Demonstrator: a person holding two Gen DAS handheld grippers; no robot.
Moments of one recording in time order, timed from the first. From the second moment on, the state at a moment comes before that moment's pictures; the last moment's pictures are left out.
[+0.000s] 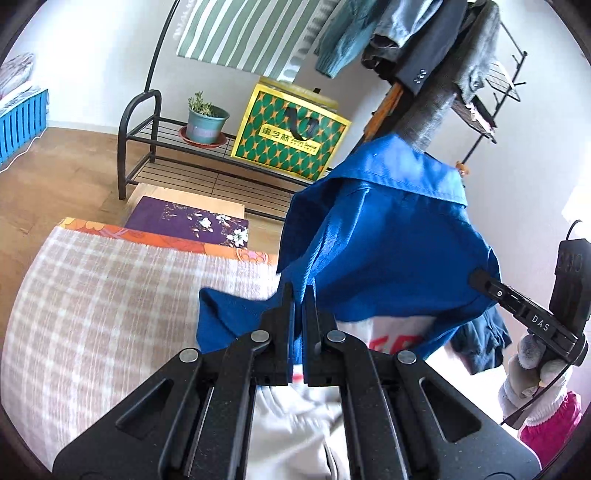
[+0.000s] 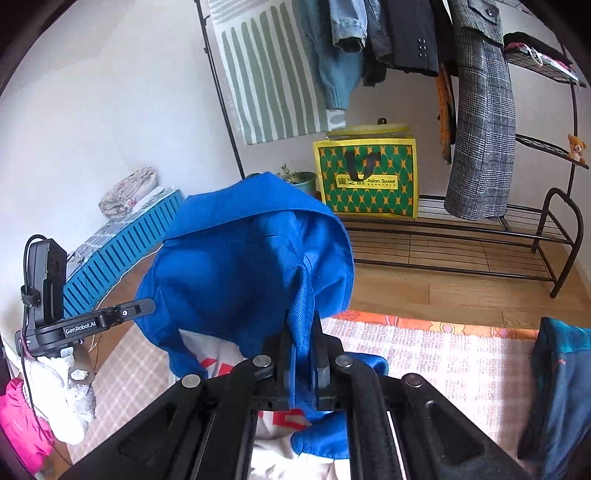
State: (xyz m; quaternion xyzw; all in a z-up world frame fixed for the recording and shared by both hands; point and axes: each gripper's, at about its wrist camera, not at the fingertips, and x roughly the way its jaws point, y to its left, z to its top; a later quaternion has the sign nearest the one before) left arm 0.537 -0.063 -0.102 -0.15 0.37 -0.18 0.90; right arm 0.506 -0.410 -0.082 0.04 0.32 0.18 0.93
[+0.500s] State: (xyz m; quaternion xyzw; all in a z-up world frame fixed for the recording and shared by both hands) left arm 0.328 -0.035 -0.112 -0.12 0.38 -0.19 0.90; right arm 0.280 -0.392 -0.103 0.01 0.35 0.20 0.92
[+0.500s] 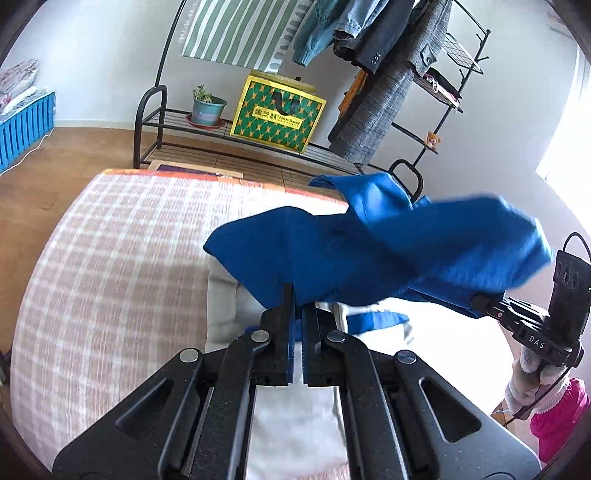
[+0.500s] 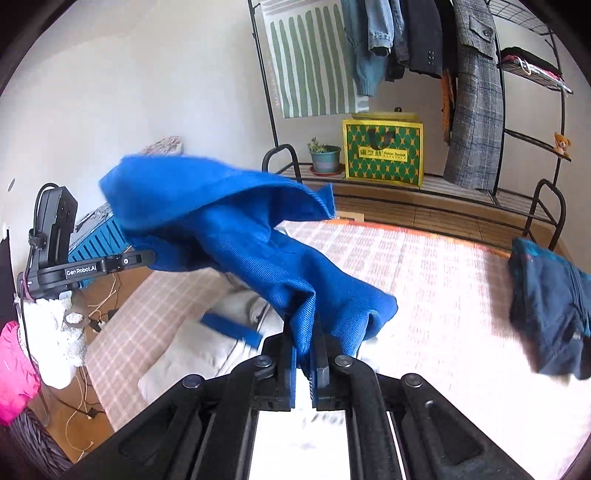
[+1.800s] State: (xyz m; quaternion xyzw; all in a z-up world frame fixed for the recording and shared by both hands) left arm 0.323 0.024 -0.197 -0.33 0.51 -0.22 0.76; right arm 0.207 -0.454 -0.224 0.29 0.46 0.21 0.81
